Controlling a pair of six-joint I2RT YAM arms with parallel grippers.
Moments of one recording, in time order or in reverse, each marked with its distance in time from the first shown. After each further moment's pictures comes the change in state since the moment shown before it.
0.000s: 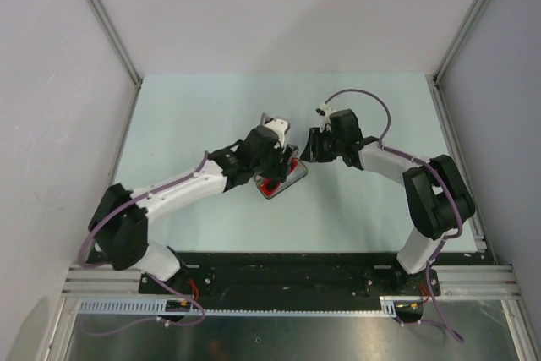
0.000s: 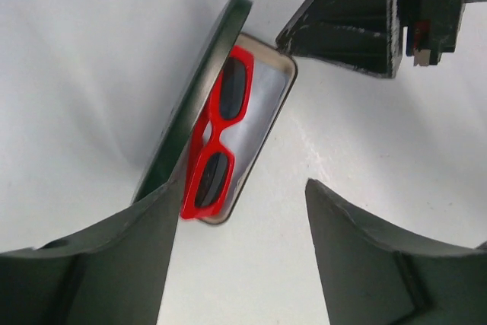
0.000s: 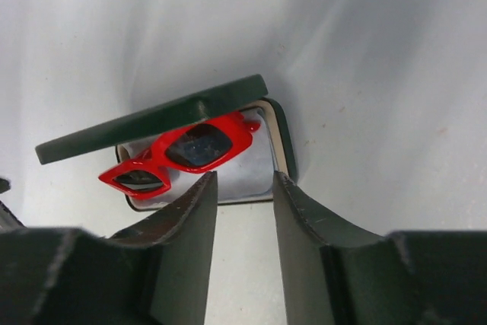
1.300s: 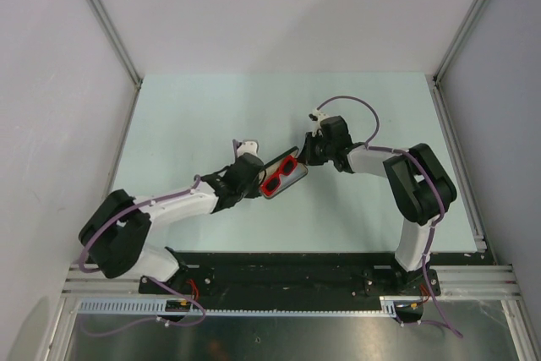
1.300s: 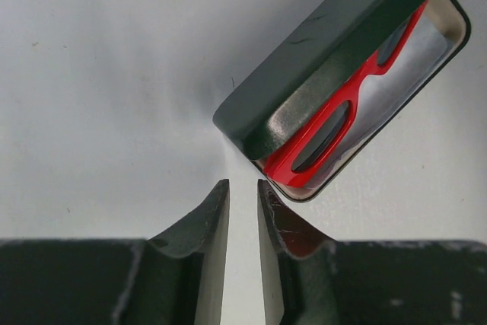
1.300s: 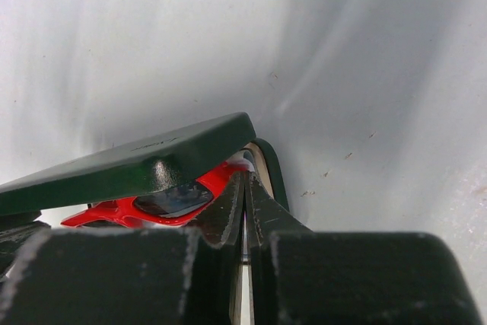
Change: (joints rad) left arm 0.042 -0.110 -0.368 0.168 -0.197 -0.277; right arm 0.038 0.151 -0.018 0.220 0.033 0.036
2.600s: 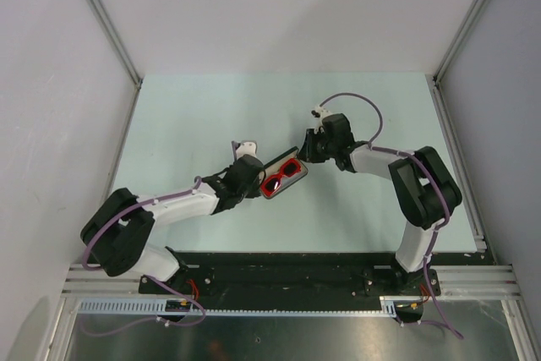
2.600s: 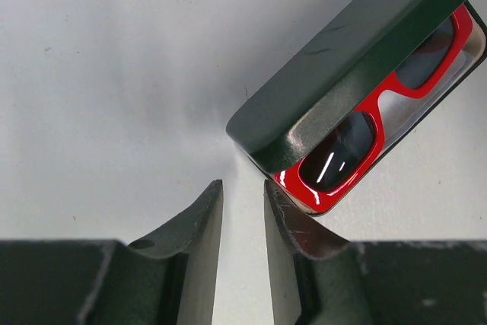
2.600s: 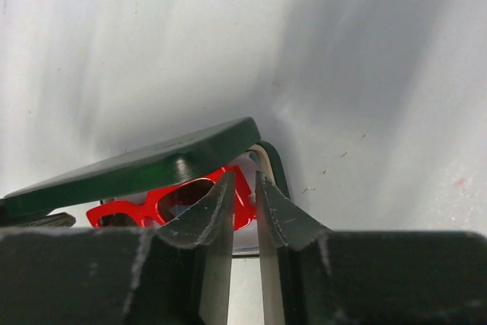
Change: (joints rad) left arm 0.004 0.026 -0.027 0.055 -0.033 -0.001; right arm -0.008 -0.056 0.000 -0.024 0.029 0.005
